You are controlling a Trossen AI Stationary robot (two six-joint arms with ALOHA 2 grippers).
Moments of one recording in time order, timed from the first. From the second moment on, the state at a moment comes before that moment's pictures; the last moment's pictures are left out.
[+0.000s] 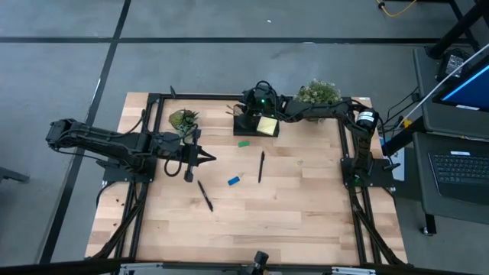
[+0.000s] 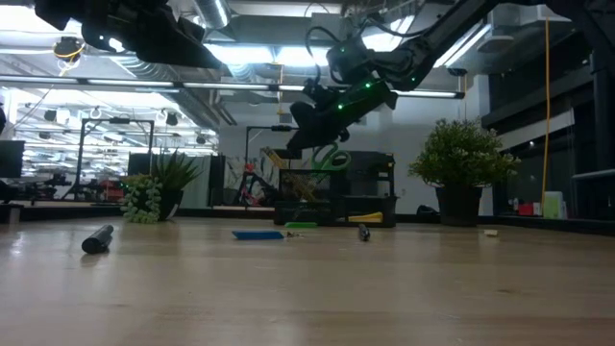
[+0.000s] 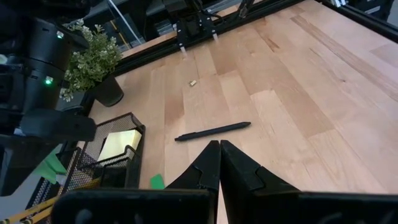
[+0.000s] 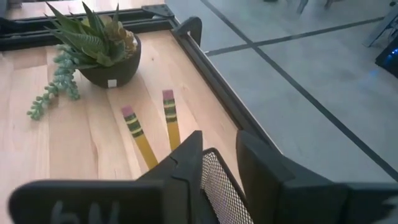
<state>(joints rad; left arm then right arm) -0.06 0.88 0.54 -0.05 -0.10 0.33 -0.43 1.94 1.29 0.21 0.07 -0.09</state>
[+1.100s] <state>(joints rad) -0.20 1.01 0.68 -0.37 -0.25 0.10 -0.22 1.67 1.29 -0.35 -0.03 -0.15</state>
